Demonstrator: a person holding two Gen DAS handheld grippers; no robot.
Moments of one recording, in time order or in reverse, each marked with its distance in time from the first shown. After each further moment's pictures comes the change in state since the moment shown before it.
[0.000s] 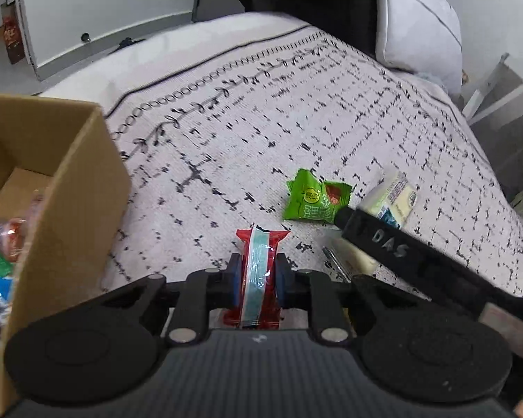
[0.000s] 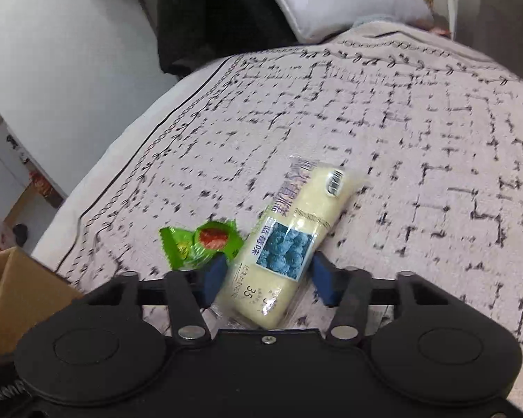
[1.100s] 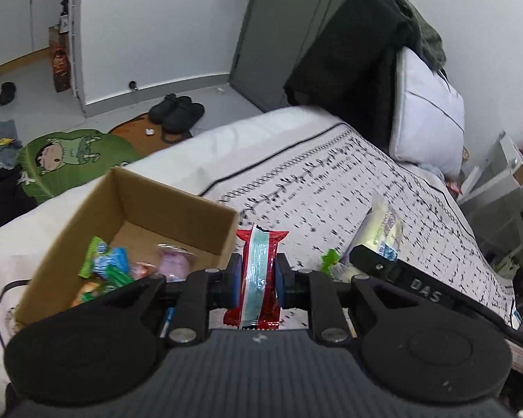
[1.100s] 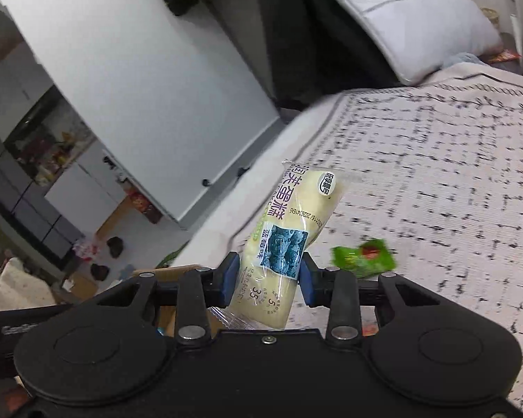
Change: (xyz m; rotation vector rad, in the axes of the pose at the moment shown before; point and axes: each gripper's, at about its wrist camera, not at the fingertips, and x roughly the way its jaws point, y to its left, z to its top) left arm -0.132 0.055 0.018 -0.098 -0.196 0.043; right arm -0.094 0.066 0.012 -0.034 -0.080 0.334
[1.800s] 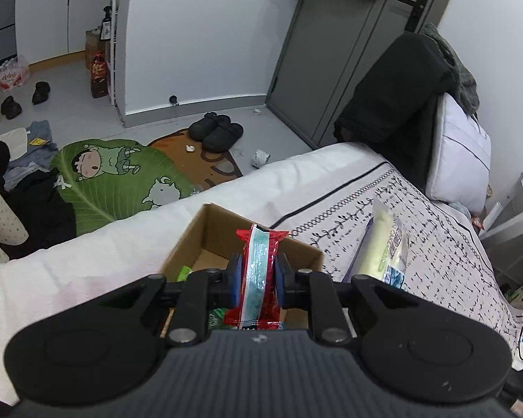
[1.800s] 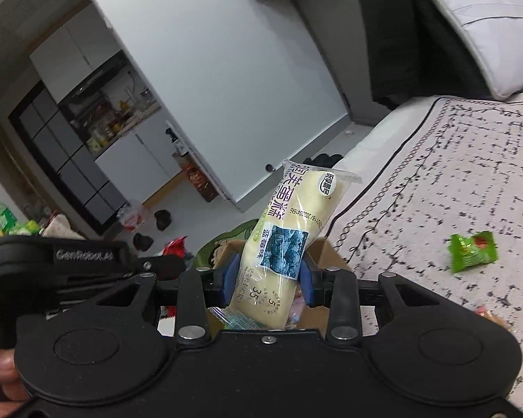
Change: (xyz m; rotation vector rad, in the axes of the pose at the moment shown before) left arm -0.039 0.077 0.029 -0.069 -0.055 0.062; right arm 0.012 0.087 -0.028 -0.134 0.039 0.149
